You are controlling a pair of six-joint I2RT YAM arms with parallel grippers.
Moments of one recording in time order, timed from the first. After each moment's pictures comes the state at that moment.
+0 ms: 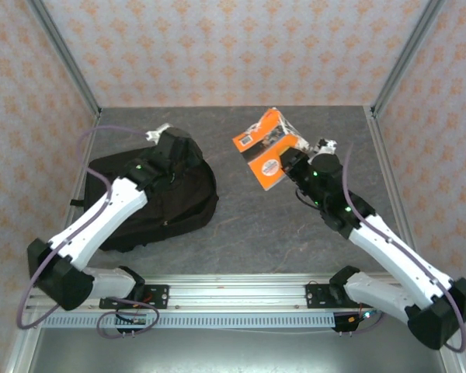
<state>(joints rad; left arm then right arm) -0.49 1.33 1.22 -0.67 -0.28 -0.91 0.57 0.93 0.86 -0.20 0.17 1.05</state>
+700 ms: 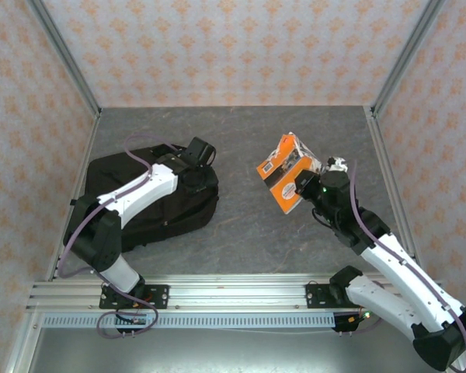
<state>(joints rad) -0.49 1.61 1.20 -0.69 -0.04 -0.91 0.56 0.78 0.77 -0.42 0.21 0.89</state>
